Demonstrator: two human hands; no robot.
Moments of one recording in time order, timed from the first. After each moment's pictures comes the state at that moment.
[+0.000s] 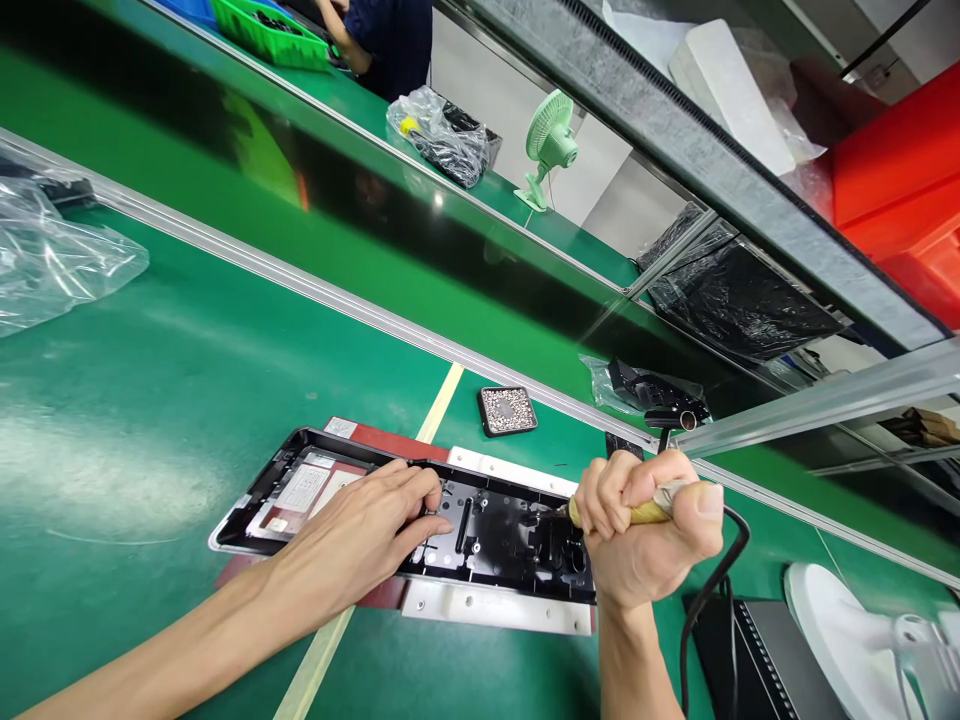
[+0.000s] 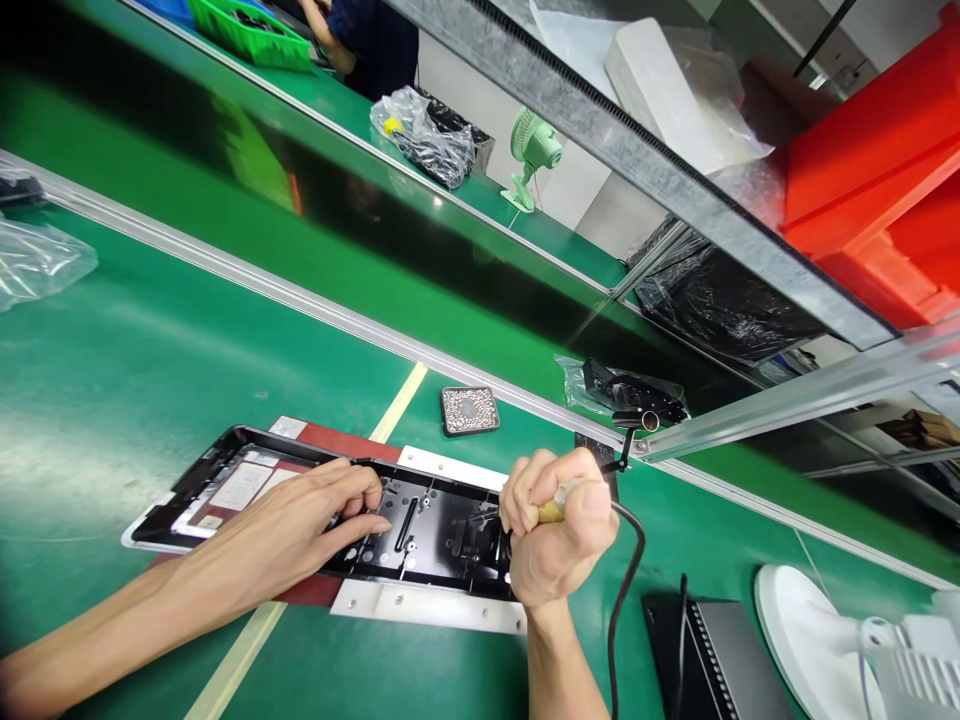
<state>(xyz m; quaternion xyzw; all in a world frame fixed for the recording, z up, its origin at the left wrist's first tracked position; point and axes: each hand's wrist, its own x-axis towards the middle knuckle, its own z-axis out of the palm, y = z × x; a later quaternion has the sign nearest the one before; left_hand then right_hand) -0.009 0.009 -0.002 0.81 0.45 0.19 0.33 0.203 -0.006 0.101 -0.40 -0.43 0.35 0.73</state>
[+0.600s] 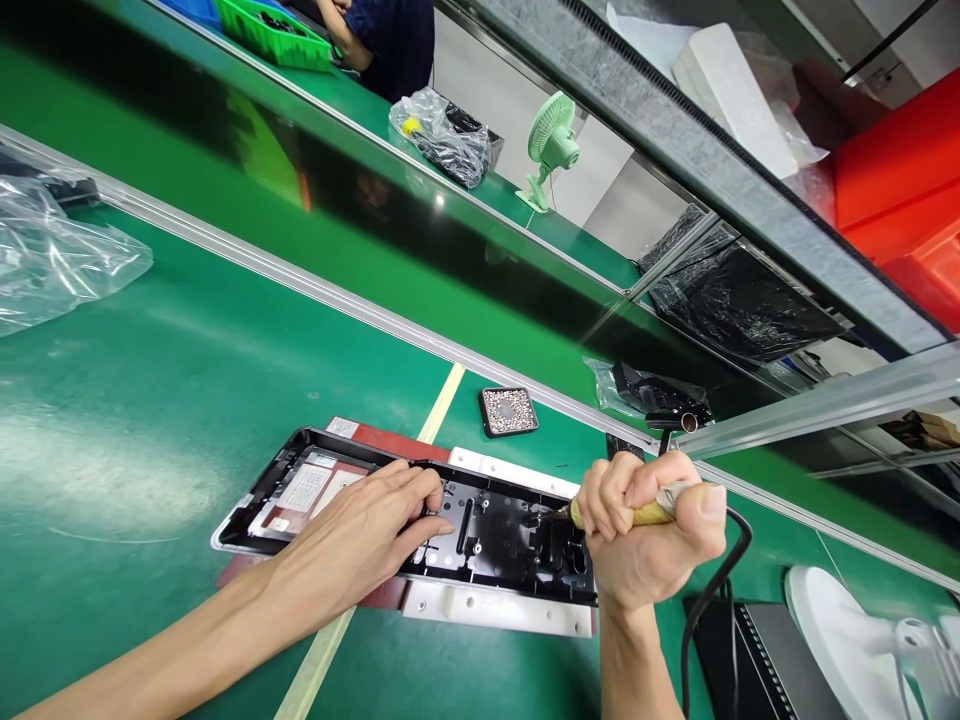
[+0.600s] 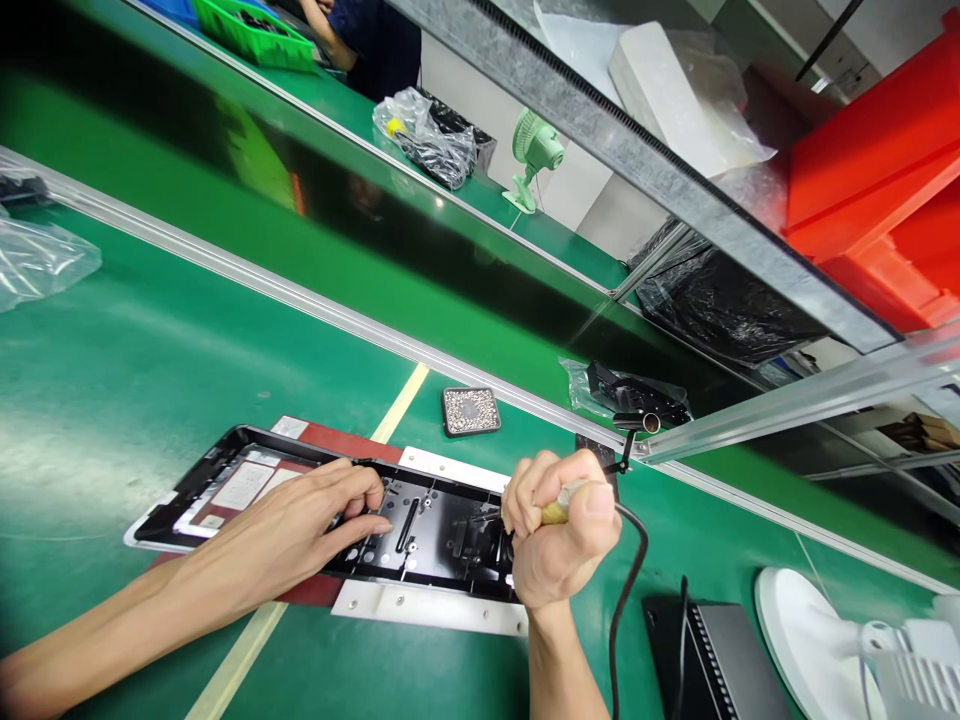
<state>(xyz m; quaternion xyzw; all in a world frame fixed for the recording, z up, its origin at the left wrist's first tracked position) -0.010 0.009 -0.003 0.81 0.45 0.20 0.32 0.204 -0.006 0.101 -0.40 -0.43 0.36 0.73</state>
